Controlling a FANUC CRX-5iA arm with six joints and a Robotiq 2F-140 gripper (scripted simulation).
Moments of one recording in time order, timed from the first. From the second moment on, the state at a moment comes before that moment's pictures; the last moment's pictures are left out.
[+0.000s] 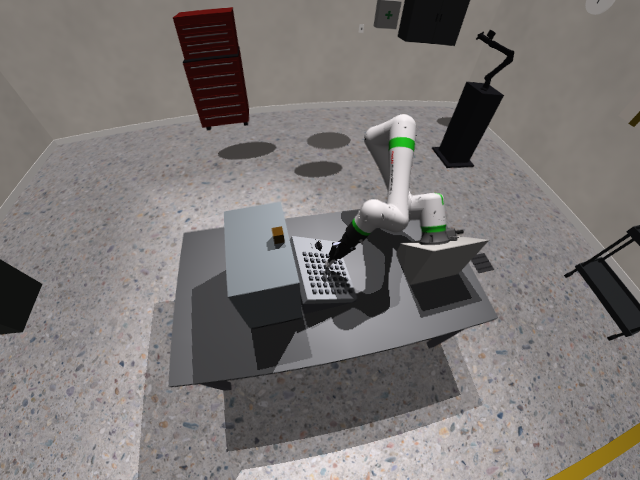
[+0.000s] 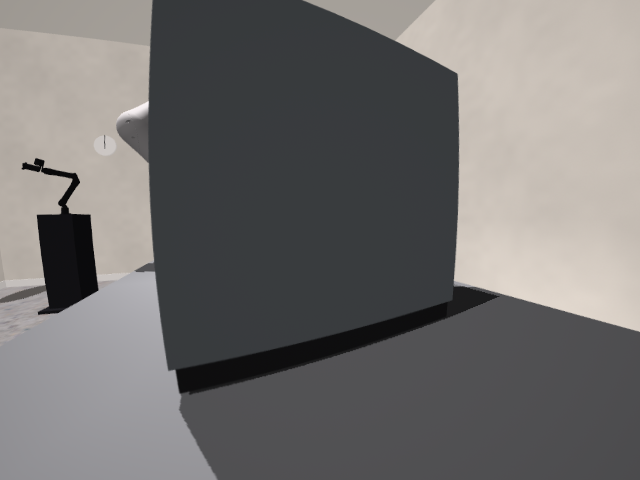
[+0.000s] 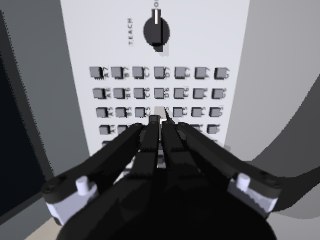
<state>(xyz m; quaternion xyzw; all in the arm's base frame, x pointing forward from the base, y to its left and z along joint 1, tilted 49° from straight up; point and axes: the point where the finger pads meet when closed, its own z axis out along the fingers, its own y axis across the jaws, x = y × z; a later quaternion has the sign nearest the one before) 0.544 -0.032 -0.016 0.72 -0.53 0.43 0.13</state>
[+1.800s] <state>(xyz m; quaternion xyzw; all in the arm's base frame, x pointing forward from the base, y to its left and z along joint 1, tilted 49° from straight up) 0.551 -0.041 -0.024 0.72 -0.53 0.43 0.13</state>
